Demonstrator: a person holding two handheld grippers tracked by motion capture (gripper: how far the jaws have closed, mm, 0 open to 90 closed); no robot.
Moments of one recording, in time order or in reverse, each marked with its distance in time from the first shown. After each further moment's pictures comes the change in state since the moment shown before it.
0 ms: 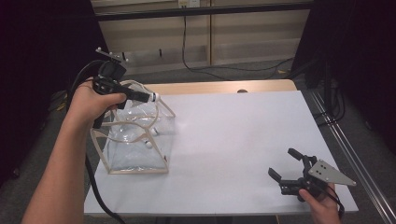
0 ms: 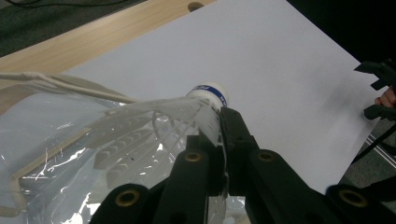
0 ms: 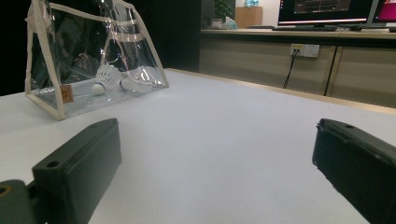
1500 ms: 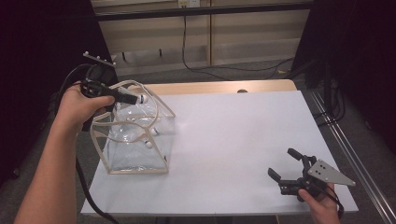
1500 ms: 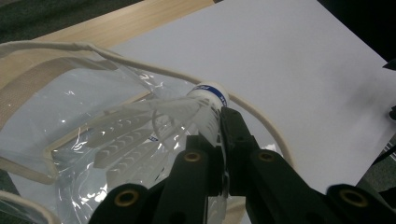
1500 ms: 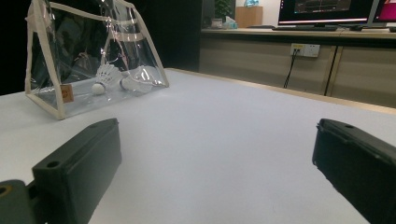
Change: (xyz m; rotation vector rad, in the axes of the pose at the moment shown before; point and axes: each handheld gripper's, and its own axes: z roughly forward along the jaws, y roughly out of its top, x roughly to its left) left arm 0.023 -0.018 -0.010 0.011 0.053 -0.041; right arm 0.001 0.000 0.001 0.003 0.001 0.000
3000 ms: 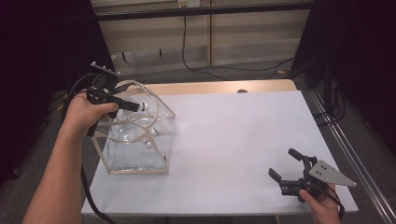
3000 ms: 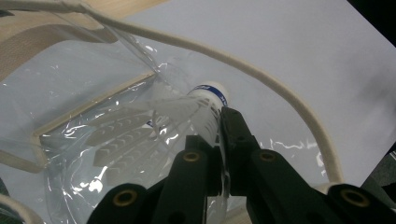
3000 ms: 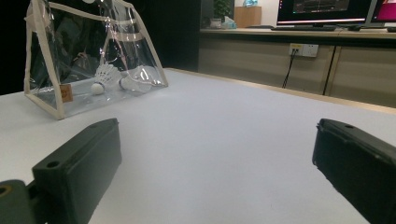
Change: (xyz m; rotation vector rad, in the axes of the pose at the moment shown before) left arm 0.013 -0.015 0.023 0.047 -0.007 -0.031; right arm 0.000 0.000 -0.002 0.000 -0.004 0.000
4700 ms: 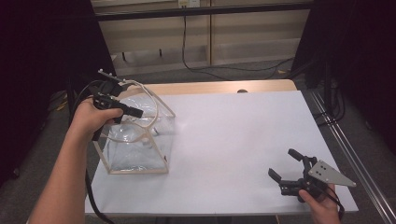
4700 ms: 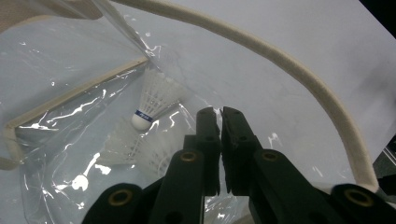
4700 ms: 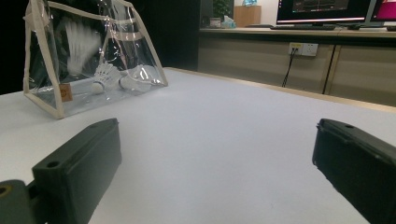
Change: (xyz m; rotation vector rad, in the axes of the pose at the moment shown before) left arm 0.005 -0.010 0.020 0.032 -0.037 -0.020; right arm 0.000 -0.001 0.000 0.004 -0.001 -0.002
